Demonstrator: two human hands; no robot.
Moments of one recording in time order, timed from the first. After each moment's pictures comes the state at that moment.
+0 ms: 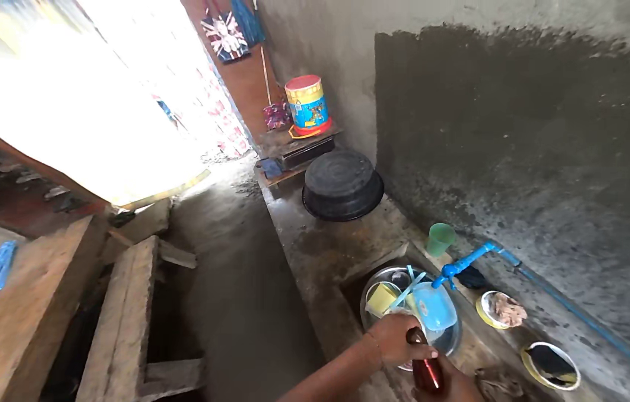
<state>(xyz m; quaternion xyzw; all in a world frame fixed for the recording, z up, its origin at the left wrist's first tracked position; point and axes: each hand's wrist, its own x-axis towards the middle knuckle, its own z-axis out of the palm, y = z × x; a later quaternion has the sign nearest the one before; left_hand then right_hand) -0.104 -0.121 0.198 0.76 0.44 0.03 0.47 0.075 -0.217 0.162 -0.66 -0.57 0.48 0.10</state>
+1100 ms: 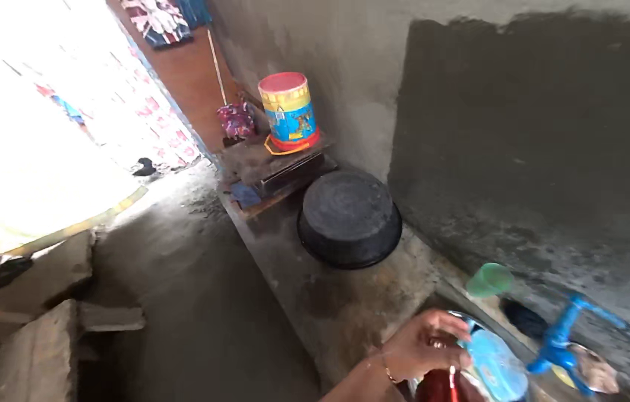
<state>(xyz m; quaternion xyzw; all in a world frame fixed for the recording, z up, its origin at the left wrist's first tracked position) -0.257 0.096 0.201 0.52 0.14 0.28 0.79 -0.115 -0.036 0.171 -0.44 -0.42 0.63 0.48</state>
